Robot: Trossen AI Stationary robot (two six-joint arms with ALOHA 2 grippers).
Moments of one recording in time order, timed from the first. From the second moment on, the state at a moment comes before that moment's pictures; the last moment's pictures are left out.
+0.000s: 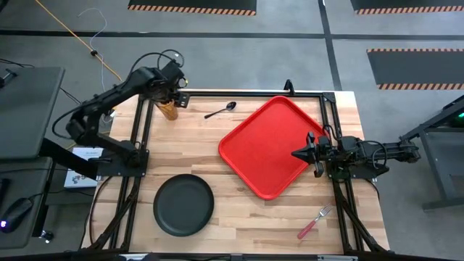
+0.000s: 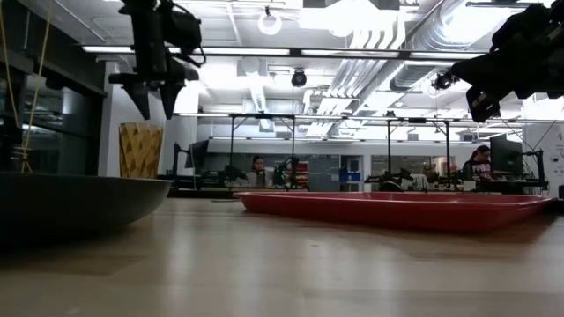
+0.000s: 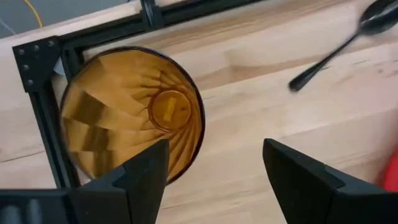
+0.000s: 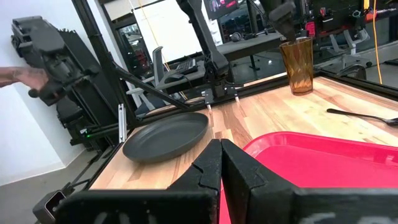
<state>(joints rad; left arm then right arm) 0.79 1.41 1.27 -1.17 -0.19 -0.48 0.09 0.01 0.01 0.03 0.06 0.28</state>
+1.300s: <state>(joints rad) 0.49 1.70 1.75 -1.31 -0.18 -0.23 0.09 0.01 0.01 0.03 0.06 0.28</state>
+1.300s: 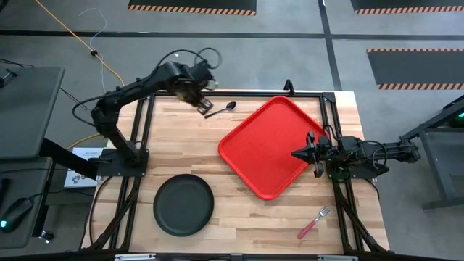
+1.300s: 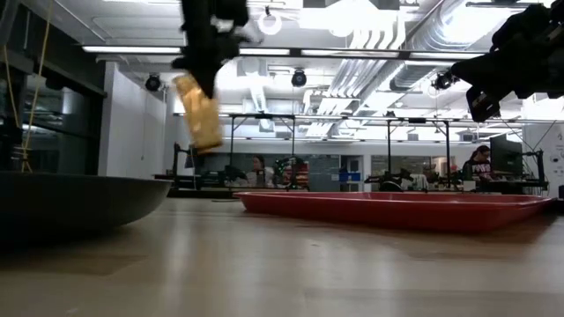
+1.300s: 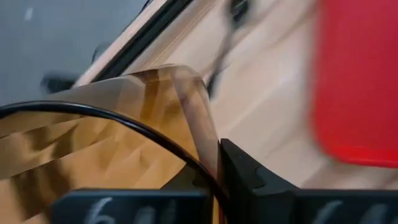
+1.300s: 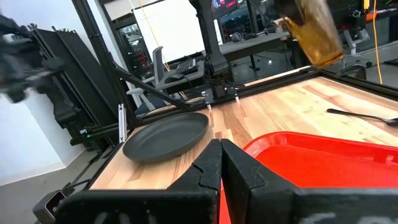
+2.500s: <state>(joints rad) 0.03 2.31 2.33 -1.52 -0.10 -0.05 0.09 0.01 0.01 0.03 0.06 0.28</state>
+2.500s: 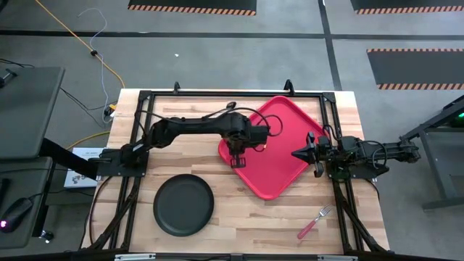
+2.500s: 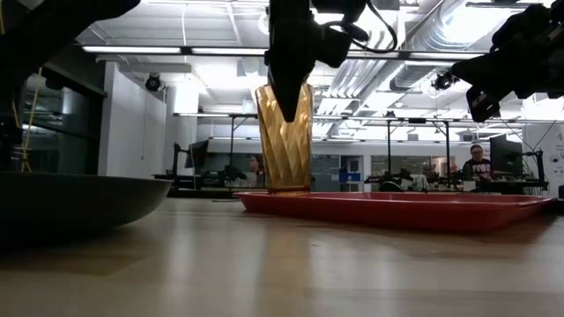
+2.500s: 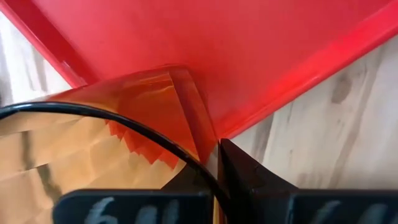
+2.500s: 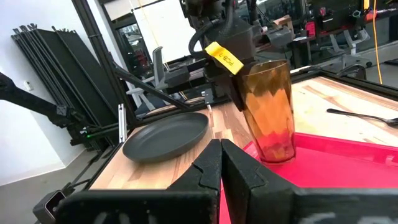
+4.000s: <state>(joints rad) 0.06 2.25 2.36 -1.48 0.00 -0.03 0.09 0.01 0.01 0.03 0.06 0.28</state>
